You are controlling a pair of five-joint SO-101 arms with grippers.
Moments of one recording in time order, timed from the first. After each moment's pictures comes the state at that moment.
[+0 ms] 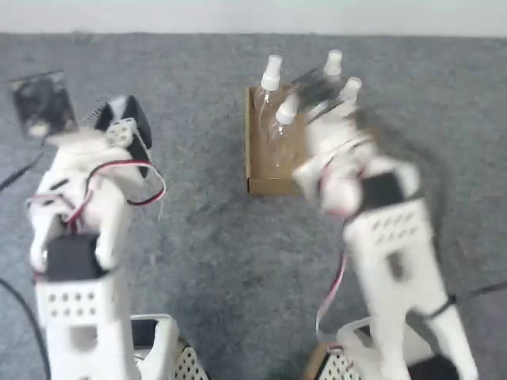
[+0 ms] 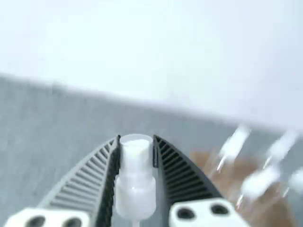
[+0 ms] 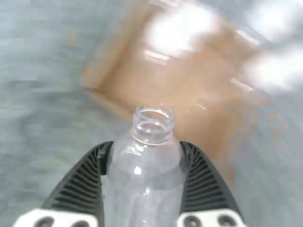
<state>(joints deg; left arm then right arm) -8.4 -55.3 33.0 51.1 15.5 -22.2 -32.4 25.3 66.7 16.5</state>
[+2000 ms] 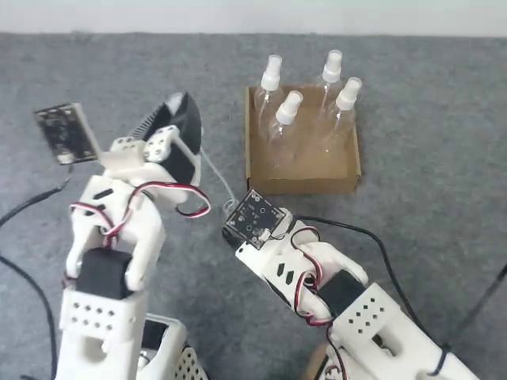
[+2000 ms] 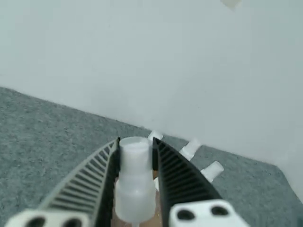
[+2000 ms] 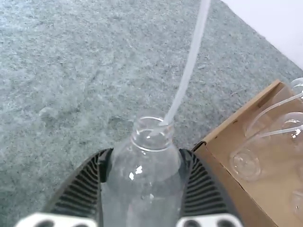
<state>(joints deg) 5.7 -59.9 44.6 40.8 31.7 -45.6 -58.9 70.5 29.6 13.2</state>
